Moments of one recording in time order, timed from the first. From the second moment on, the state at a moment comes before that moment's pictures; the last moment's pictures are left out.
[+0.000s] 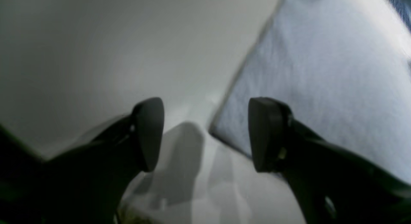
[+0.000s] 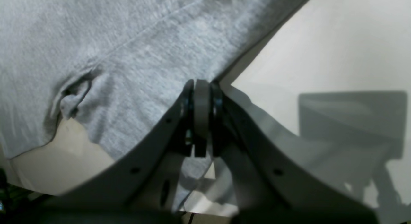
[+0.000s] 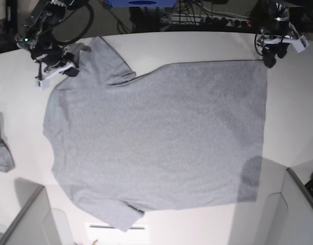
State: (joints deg) left arm 43.2 -15.4 -24.1 92.9 -56.6 -8.7 7.7; right arm -15.1 -3.4 39.3 93.5 31.1 24.0 -66.5
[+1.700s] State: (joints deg) left arm 37.3 -13.5 -26.3 89.2 -56.9 -11.4 21.7; right arm -19.9 -4.2 40.7 100.3 28.2 23.5 -67.5
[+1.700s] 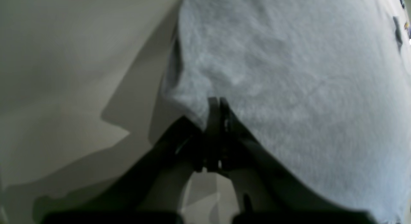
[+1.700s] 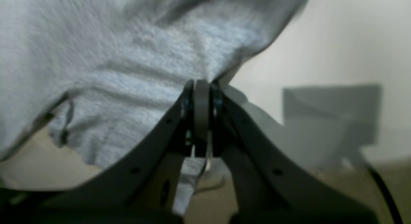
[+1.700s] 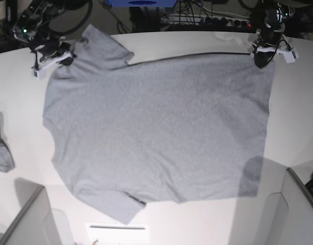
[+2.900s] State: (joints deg) left arm 37.6 -9.0 -26.5 109.7 -41.8 -7.0 22.4; right arm -8.6 -4.2 40.6 111.9 27.8 23.4 -85.9
